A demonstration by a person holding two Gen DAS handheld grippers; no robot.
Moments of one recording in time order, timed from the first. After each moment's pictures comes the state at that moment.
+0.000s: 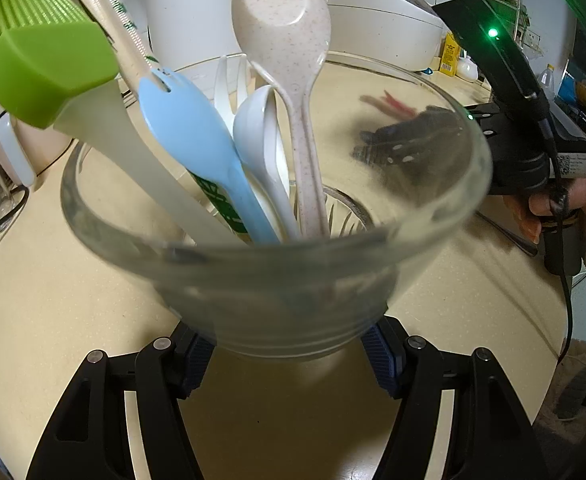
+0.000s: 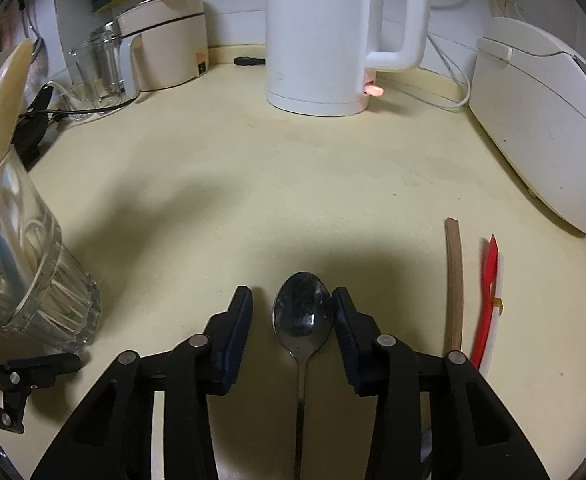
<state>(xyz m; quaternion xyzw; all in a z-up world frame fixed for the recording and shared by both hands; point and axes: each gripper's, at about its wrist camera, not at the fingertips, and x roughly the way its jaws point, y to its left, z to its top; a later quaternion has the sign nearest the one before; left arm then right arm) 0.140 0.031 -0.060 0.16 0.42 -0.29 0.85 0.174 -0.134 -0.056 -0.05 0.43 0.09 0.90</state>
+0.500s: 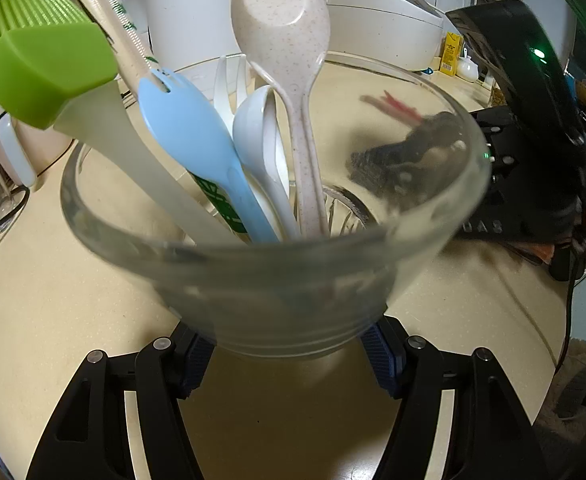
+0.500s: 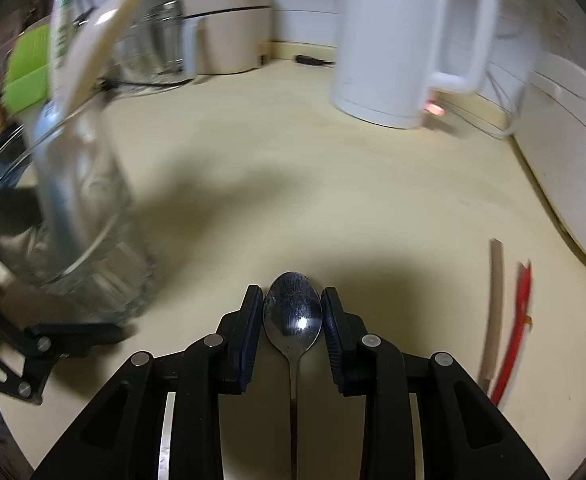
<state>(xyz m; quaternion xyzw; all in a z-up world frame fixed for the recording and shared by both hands) 0.140 0.031 -0.060 0.16 0.42 -0.29 0.85 0.156 -0.101 -0.056 -0.10 0.42 0.17 0.88</state>
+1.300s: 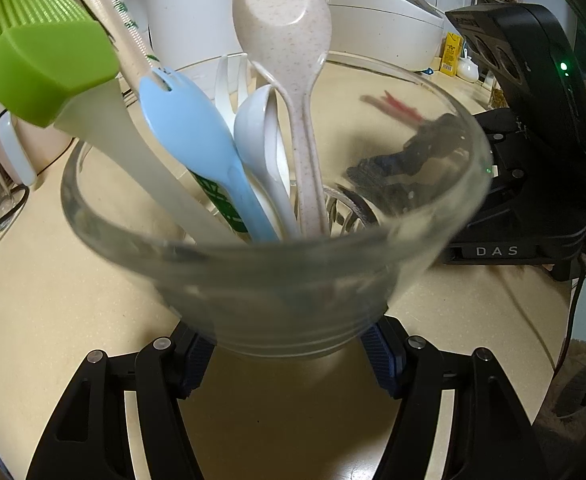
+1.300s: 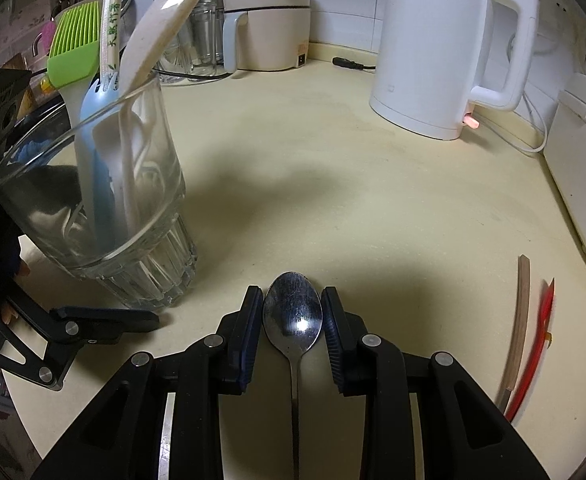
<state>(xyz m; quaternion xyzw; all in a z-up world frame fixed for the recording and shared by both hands) 0.140 0.034 -0.061 0.16 0.42 -0.29 0.85 0.152 -0.093 -0.057 -0.10 0.42 0.22 0.87</state>
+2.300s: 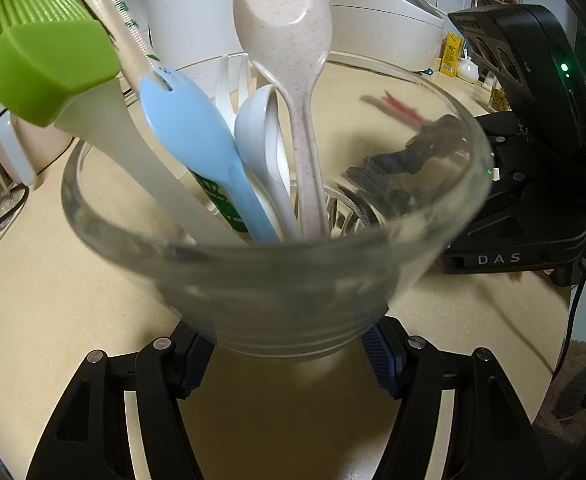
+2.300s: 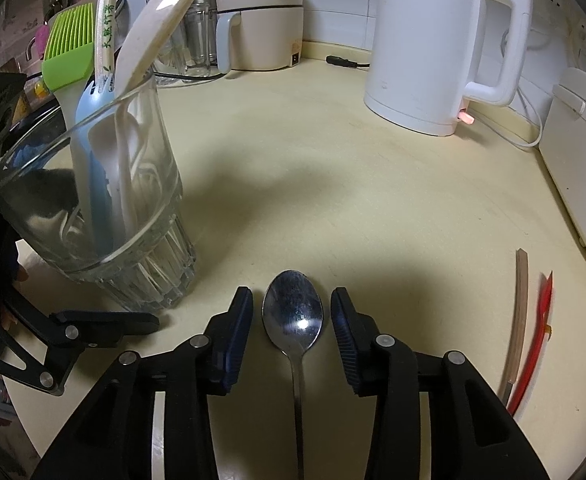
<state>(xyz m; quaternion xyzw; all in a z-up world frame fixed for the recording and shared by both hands) 0.141 0.035 -0.061 0.16 0.42 -0.29 0.85 0.151 -0.093 -0.058 -0.10 0.42 0.21 0.88</state>
